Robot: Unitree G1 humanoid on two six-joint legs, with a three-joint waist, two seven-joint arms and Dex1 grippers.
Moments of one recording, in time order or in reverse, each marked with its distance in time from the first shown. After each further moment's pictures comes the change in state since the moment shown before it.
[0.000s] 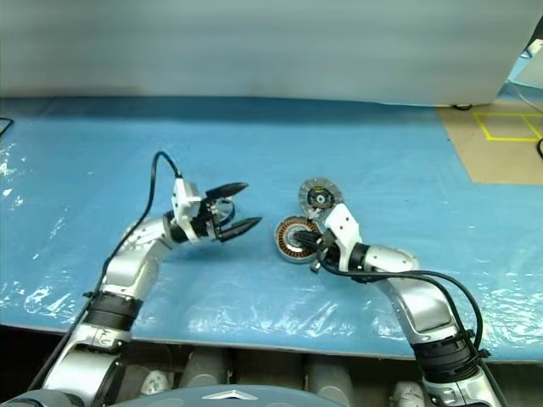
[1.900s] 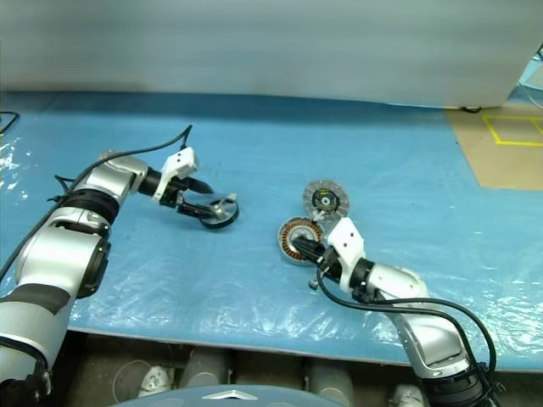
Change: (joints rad) left arm -0.705 0.178 -0.155 1.029 0.512 0.067 -0.418; right arm 0.161 0.004 -0.007 -0.180 0.009 -0.050 -0.086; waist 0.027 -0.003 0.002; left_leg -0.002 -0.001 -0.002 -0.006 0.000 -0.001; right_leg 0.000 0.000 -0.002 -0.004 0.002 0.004
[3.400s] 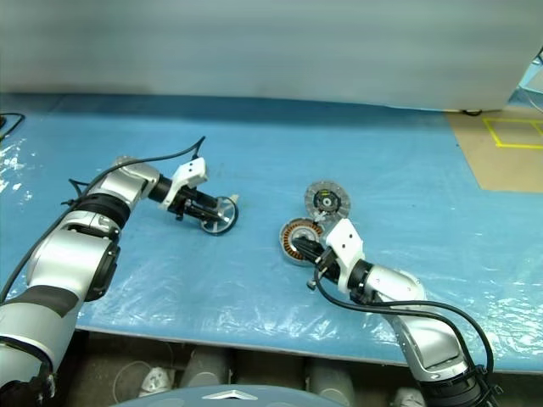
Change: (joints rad) left arm 0.018 -0.046 -0.004 0.005 0.055 -0.005 -0.003; right arm 0.004 0.007 0.005 -0.008 -0.006 0.000 -0.034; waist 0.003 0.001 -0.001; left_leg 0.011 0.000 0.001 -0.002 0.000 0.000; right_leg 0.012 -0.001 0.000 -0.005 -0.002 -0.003
